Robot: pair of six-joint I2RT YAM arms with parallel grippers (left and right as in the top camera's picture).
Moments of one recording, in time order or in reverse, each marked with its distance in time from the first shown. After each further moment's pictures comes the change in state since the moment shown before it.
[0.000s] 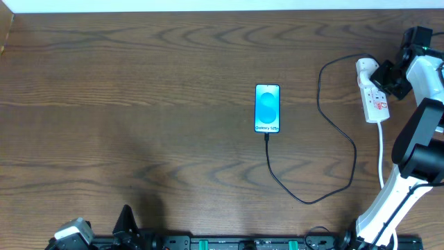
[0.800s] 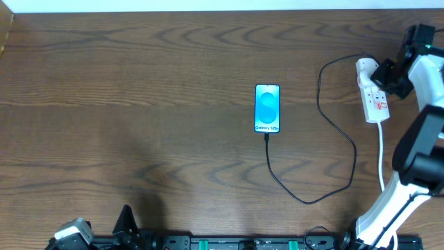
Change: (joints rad) left arm 0.000 0.000 0.000 0.000 0.000 0.000; right arm 0.010 -0.102 -0.018 -0.054 0.023 -0.022
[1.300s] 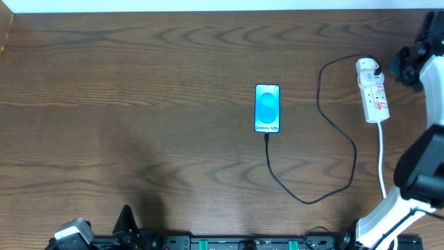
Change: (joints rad) left arm 0.000 0.000 0.000 0.000 0.000 0.000; right arm 0.001 -0.100 0.002 0.003 0.109 0.045
